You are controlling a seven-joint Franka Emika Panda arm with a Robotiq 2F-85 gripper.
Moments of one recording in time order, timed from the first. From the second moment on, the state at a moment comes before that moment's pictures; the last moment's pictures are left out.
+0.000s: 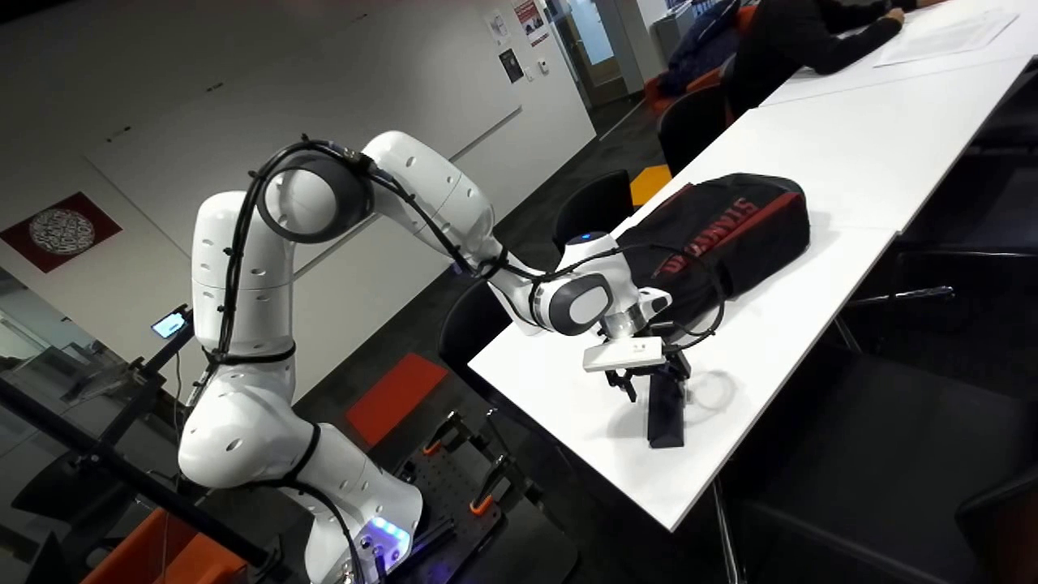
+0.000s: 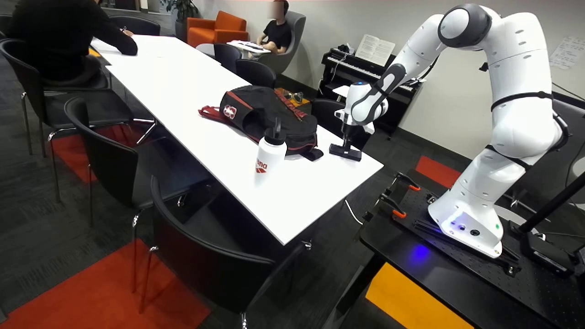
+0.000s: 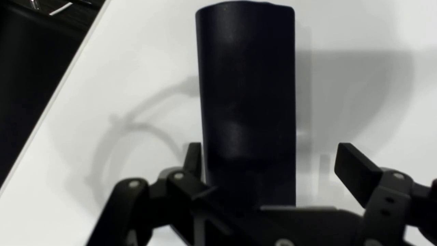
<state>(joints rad) -0.31 0.71 -0.08 -2.11 -0.28 2.74 -0.64</state>
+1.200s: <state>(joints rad) -0.16 0.70 -0.15 -2.17 -0.47 2.74 -0.63</state>
